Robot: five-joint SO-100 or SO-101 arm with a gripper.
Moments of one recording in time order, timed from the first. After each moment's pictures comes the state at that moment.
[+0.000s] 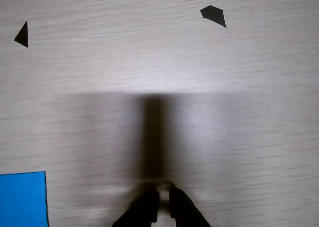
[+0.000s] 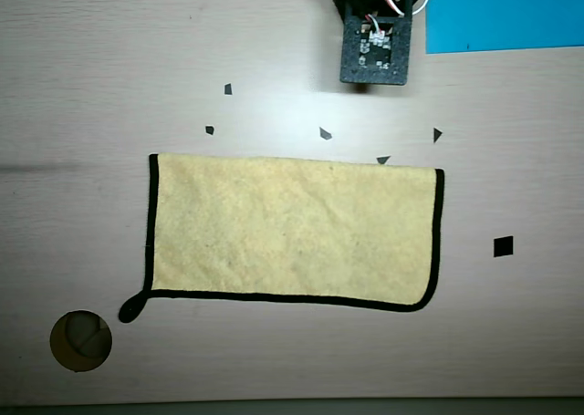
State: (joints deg) arm -3.4 192.2 177.6 73.6 -84.5
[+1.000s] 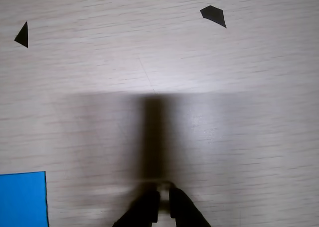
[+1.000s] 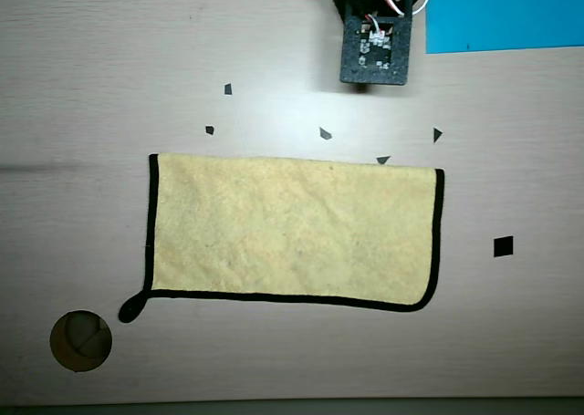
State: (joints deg) arm -2.6 192.1 177.6 73.3 -84.7
